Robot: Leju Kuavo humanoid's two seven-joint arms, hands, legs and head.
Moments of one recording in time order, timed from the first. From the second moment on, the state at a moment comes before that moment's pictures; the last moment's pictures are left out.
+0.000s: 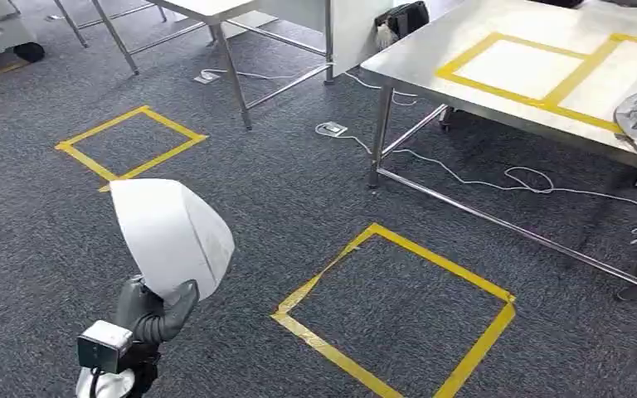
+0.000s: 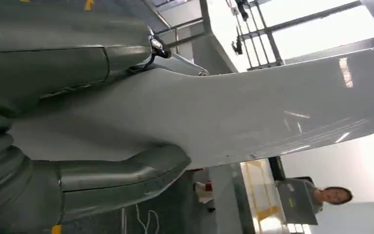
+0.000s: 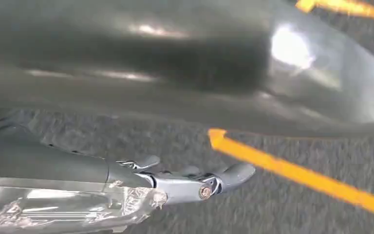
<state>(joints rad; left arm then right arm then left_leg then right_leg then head) 0.16 -0.17 -0.08 -1.51 -0.20 -0.02 -0.66 -0.02 0.14 -1.09 -0.25 0.84 0.04 -0.54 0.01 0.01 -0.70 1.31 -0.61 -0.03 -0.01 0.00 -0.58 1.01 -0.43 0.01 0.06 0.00</state>
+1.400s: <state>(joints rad) 0.17 -0.17 -0.07 -1.51 -0.22 -0.02 -0.66 -0.01 0.14 -1.09 -0.25 0.89 0.05 -0.54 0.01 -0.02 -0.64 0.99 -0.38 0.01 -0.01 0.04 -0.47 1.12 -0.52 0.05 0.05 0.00</state>
